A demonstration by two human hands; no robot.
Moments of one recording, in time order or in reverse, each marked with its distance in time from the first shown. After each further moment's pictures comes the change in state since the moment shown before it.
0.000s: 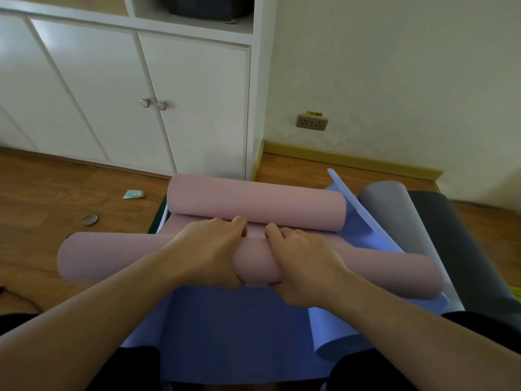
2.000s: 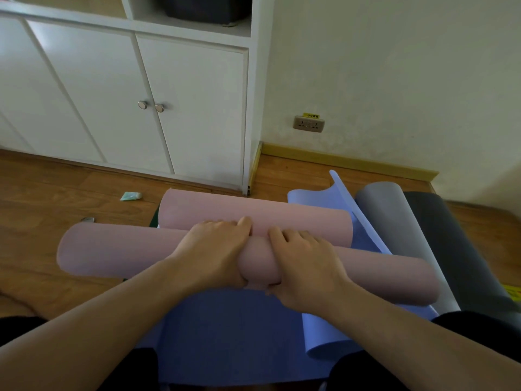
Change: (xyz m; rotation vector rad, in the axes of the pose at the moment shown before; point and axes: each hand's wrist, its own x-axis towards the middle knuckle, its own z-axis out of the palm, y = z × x) left_hand -0.003 0.017 0.001 0.070 0.151 0.026; right_hand -0.010 -0.008 0.003 0.005 0.098 0.088
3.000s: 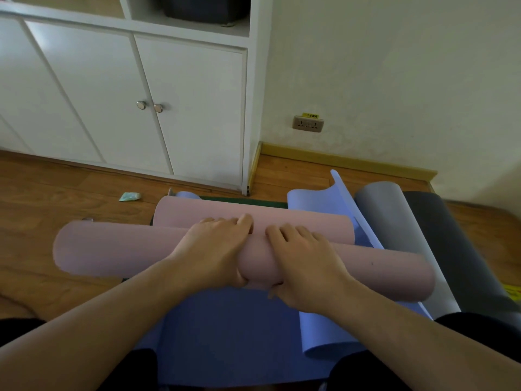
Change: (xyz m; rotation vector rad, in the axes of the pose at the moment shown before) left_hand 0.002 -0.002 0.000 -0.028 0.015 0.025; right_hand 0.002 0.004 -0.006 0.012 -0.036 -0.046
